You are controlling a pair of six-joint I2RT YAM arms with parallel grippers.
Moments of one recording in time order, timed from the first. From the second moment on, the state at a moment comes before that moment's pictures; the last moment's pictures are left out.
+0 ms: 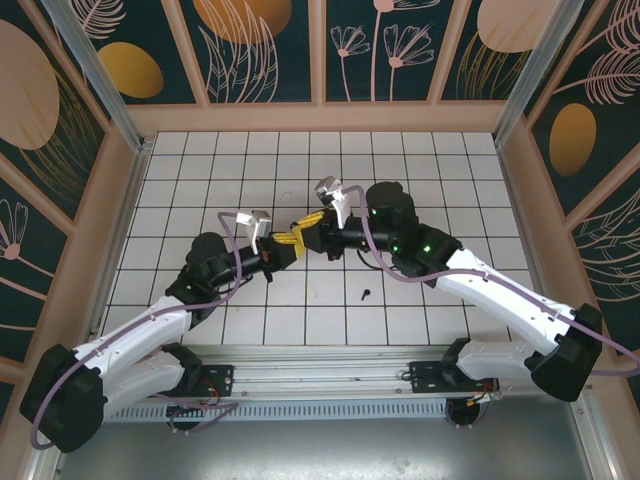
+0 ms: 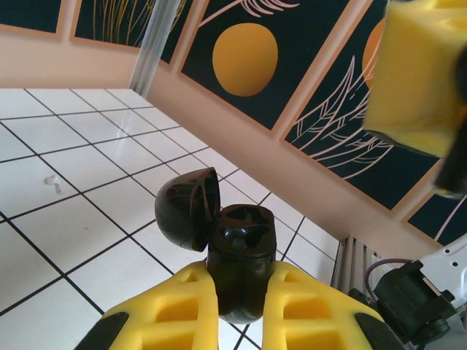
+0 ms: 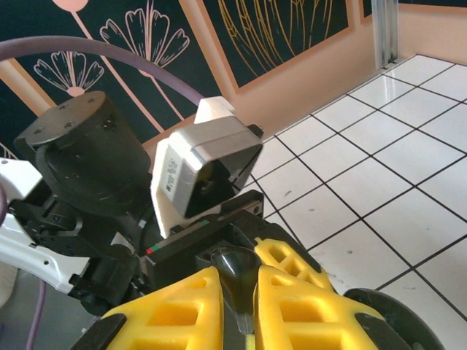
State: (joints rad) left arm -0.60 0.99 0.46 0.50 0.56 -0.47; right arm 0.88 1.20 1.10 -0.16 -0.44 0.23
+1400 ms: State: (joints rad) left arm -0.60 0.81 0.34 0.64 0.57 -0.48; right arm 0.91 1.20 1.04 -0.11 -0.41 0.24
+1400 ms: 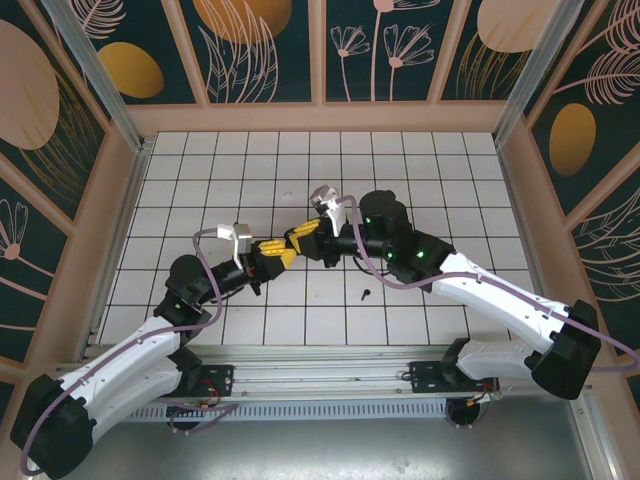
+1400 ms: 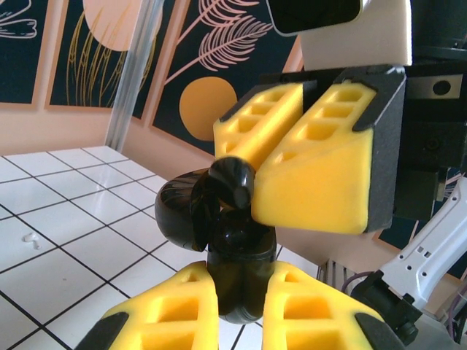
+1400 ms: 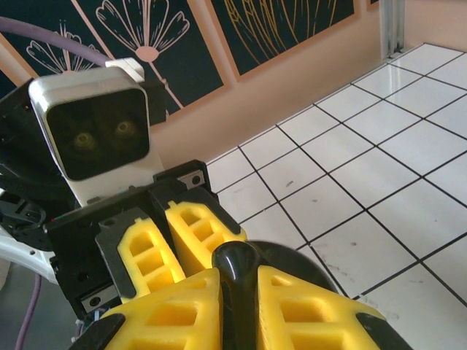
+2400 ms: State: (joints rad) left arm -0.60 0.61 0.28 0.26 0.14 -0.48; right arm 0.84 1.20 0.98 -0.04 -0.27 0.54
